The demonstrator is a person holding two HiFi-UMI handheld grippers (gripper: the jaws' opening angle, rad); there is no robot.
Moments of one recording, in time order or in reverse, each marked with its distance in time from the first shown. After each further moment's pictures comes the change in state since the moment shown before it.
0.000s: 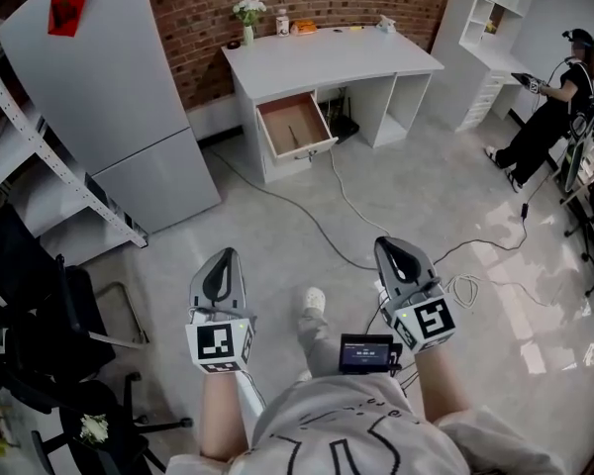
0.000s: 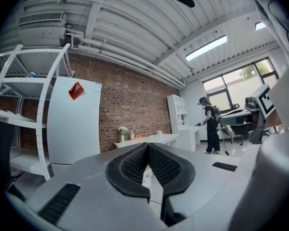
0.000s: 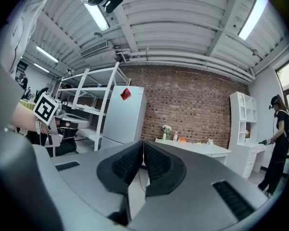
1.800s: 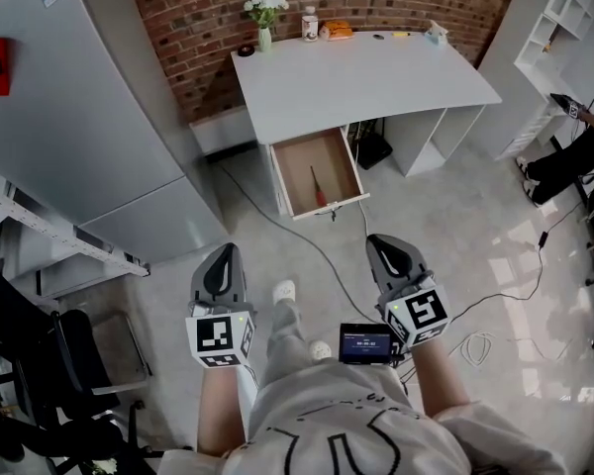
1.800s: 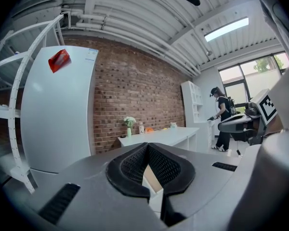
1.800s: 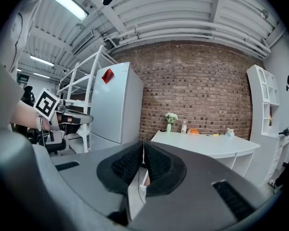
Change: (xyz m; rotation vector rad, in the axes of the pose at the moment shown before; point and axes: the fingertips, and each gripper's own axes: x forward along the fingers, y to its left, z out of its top) left arm 0.360 0.122 -0.033 -0.033 0.113 0.085; right arm 0.363 -0.173 -0.076 0.078 0.098 0.142
